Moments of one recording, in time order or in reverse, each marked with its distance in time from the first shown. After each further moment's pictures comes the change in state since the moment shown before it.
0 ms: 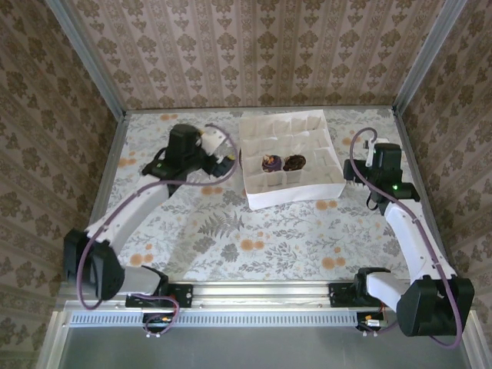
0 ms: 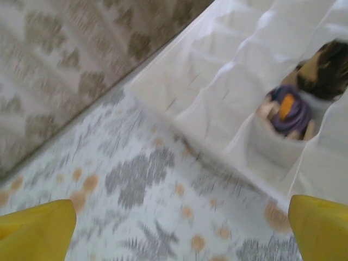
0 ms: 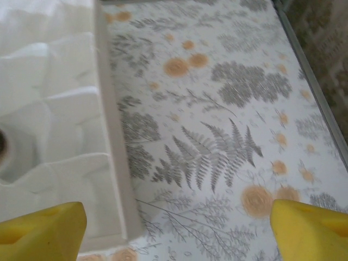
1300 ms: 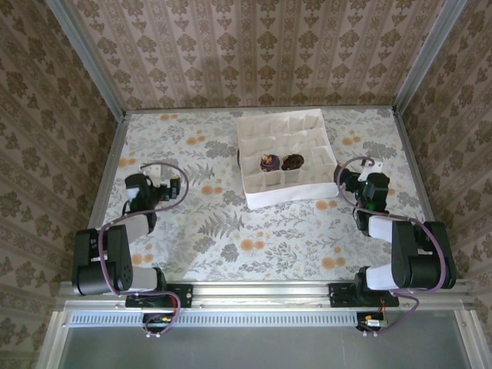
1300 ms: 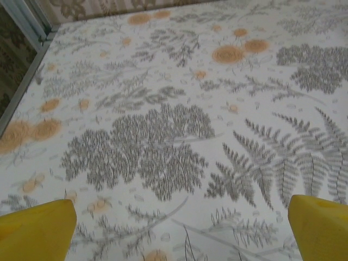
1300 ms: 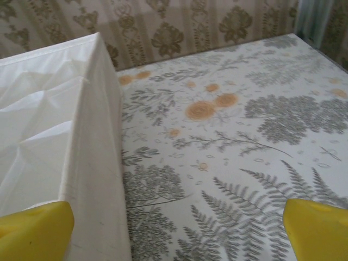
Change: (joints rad) left arm 0.517 0.063 -0.626 0.771 0.021 -0.172; right arm -0.024 0.333 -0.485 1.201 -0.127 0.109
